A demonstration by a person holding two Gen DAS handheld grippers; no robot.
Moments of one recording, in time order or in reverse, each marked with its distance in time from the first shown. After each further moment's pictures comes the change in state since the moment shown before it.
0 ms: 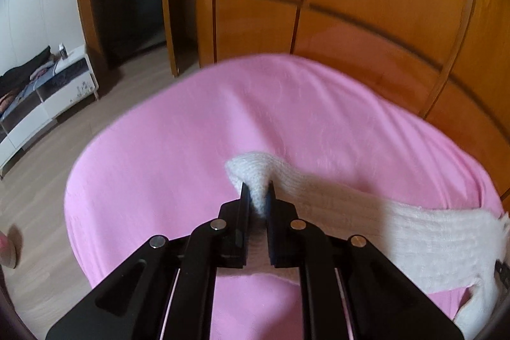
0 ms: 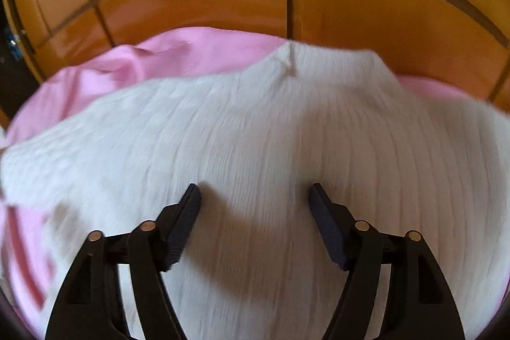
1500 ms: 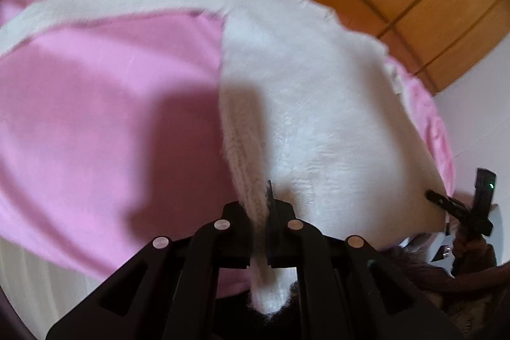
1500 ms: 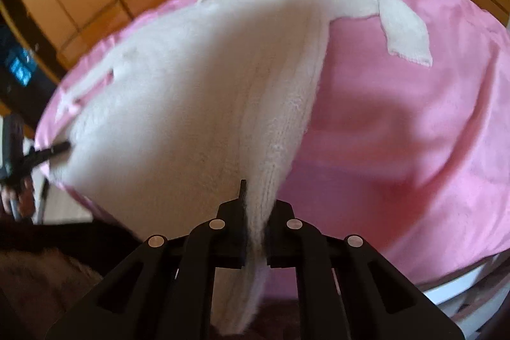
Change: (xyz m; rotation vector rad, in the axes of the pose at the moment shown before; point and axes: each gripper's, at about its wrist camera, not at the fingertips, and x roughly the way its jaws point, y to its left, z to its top) left arm -0.149 -0.104 -0.252 0.452 0.461 -0.729; right arm -0.270 -0.138 -0.302 0.183 0.164 0.108
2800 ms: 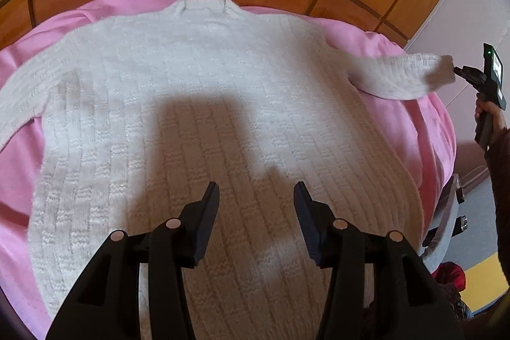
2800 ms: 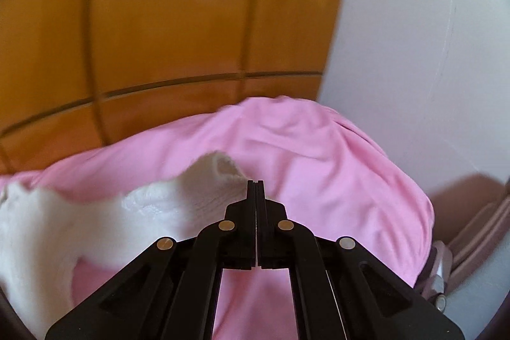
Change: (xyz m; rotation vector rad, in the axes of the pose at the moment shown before) left arm 0.068 -0.163 0.075 0.355 0.005 -0.050; right arm -0.136 -0.240 0.158 0.419 -0.505 -0.794
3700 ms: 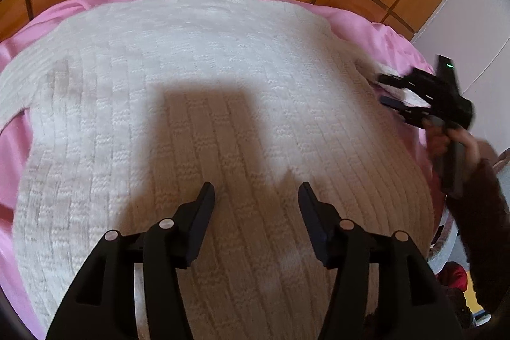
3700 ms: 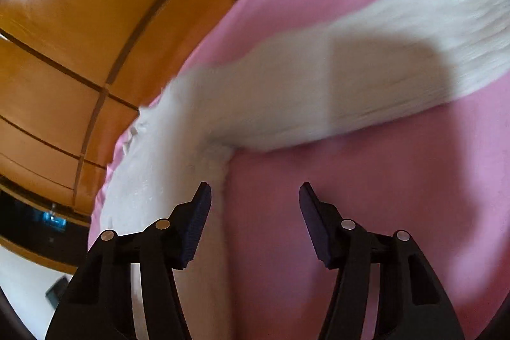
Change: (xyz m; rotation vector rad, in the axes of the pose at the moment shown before) left arm 0.018 -0.004 -0.003 -0.016 0.032 0.013; right arm 0.069 0.170 -0.160 0.325 0.541 0.844
